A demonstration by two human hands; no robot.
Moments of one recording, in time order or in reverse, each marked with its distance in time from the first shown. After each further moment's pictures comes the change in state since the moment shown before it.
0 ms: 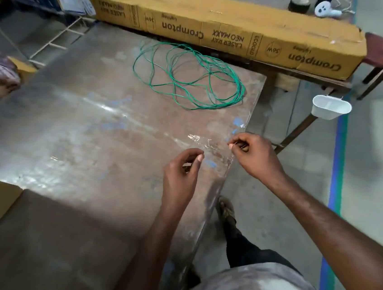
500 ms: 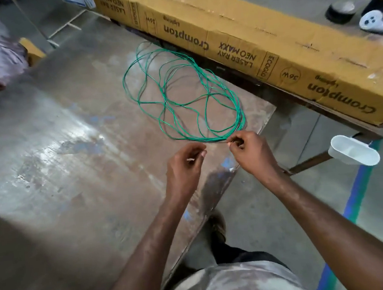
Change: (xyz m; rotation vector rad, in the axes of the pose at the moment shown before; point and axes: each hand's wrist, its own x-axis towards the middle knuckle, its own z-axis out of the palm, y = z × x) left_hand 0.171 -0.005 0.131 0.105 0.154 -0.135; right_hand 0.213 0.069 -0.029 -0.067 -0.176 -0.033
